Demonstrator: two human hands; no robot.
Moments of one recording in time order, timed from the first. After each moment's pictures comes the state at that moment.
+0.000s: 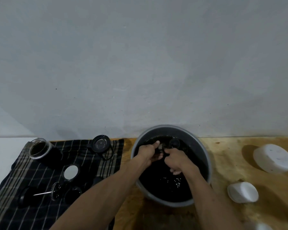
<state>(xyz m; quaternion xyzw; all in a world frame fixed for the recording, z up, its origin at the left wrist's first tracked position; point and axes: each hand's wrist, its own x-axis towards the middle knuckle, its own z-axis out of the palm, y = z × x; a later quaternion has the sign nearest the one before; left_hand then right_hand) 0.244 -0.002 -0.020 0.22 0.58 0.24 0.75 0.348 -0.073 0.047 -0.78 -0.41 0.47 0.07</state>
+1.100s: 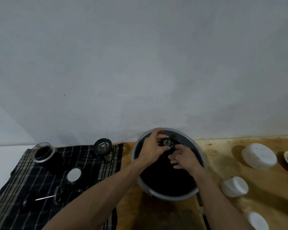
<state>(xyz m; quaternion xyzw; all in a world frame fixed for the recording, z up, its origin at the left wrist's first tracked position) 0.224 -0.024 0.030 0.71 0.39 0.31 0.50 0.363 -0.108 0.046 -0.77 -0.29 0.45 0.35</state>
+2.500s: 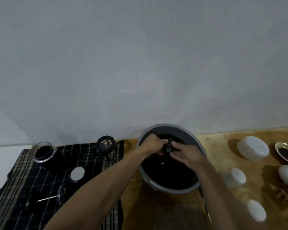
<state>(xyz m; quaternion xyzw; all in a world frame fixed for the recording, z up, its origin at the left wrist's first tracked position) 0.213 -0.017 0.056 0.65 0.47 0.12 0.58 0.343 -0.118 0.074 -0.61 -0.07 0.54 0.57</state>
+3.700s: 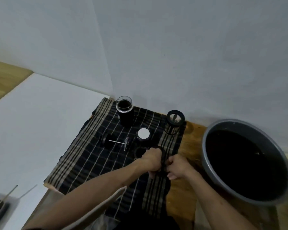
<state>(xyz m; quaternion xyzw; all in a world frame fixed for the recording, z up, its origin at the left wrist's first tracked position) -0.019 -0.087 0.007 0.61 0.63 -0.13 0.46 0.120 -0.098 -0.017 -0.69 -0.49 0.53 -0.05</state>
